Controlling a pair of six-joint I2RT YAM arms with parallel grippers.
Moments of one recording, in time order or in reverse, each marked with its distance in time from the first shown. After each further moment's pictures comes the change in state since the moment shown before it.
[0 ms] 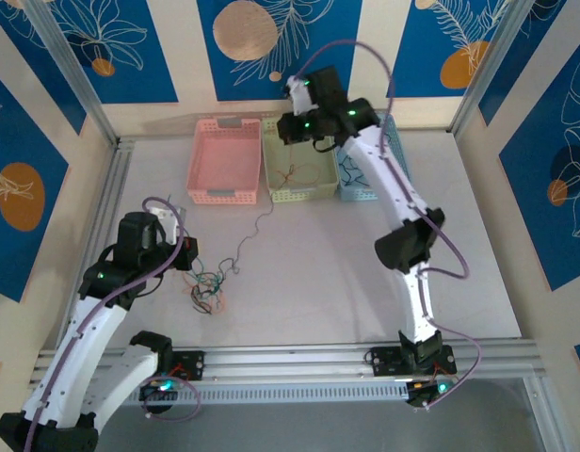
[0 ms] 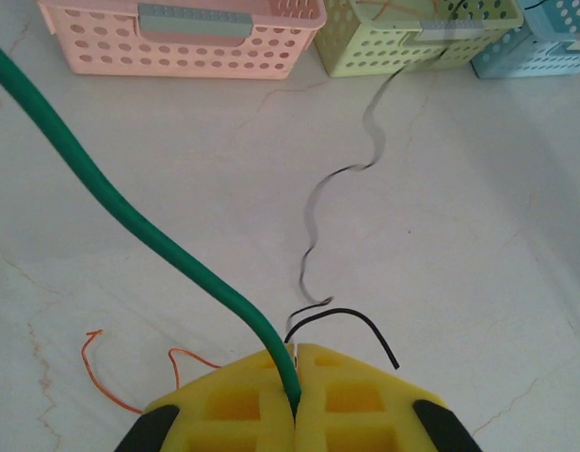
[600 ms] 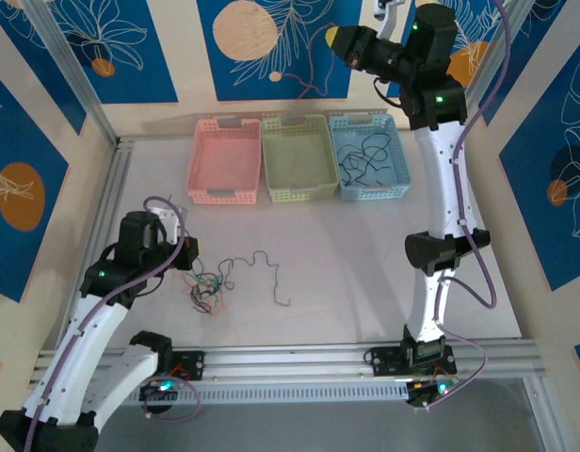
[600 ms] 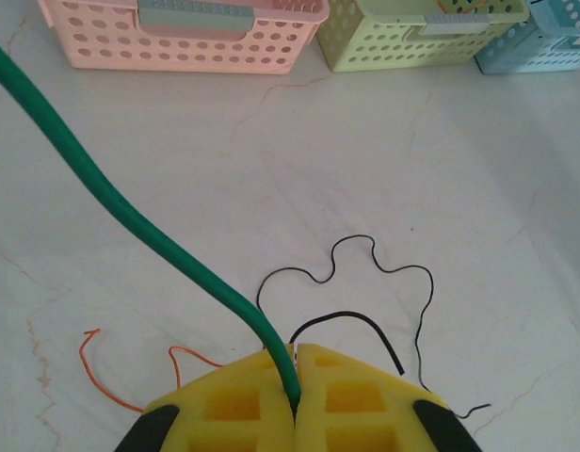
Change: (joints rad) left arm 0.000 0.010 -0.002 0.000 0.000 0.000; right arm -0.253 0.023 0.179 0.394 -0.318 0.435
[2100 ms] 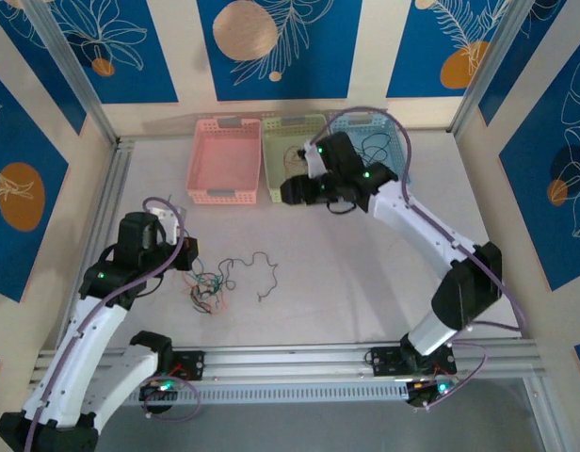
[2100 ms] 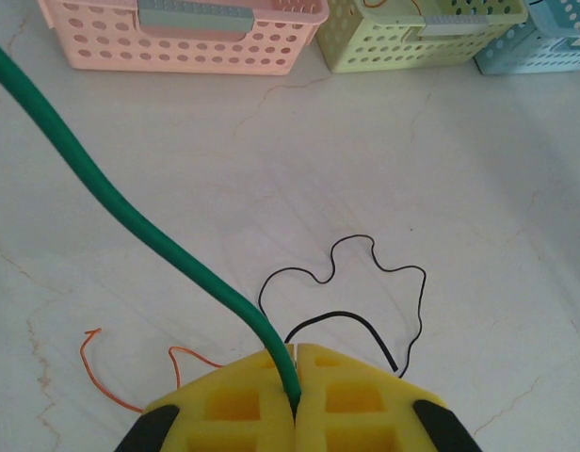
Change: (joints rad) left arm 0.000 -0.014 -0.001 0.000 0.000 0.000; right arm 0.360 -0.466 -1.260 -0.079 0.328 -0.285
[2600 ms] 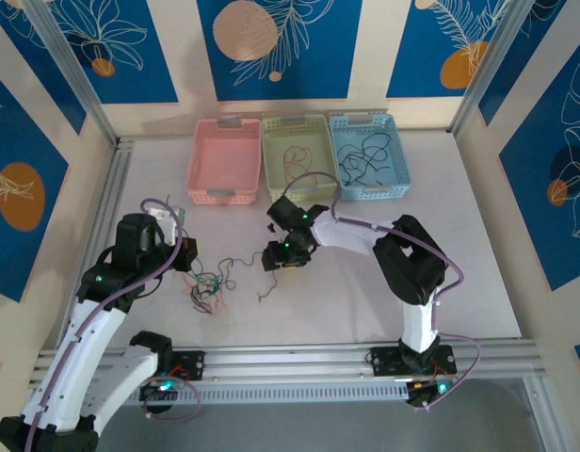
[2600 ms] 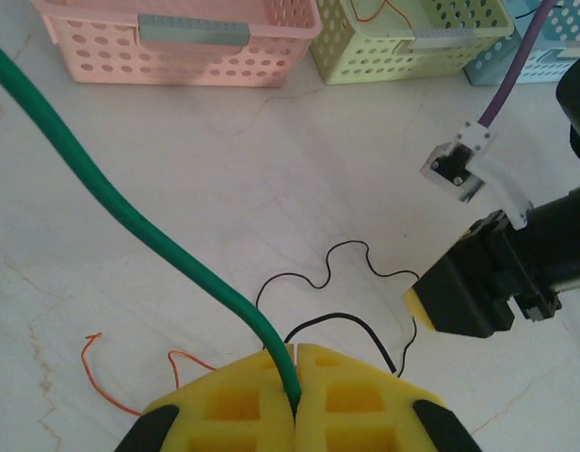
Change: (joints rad) left arm 0.000 -0.022 0.000 0.000 0.001 0.000; right arm 0.235 0.307 -0.163 0.042 0.031 0.154
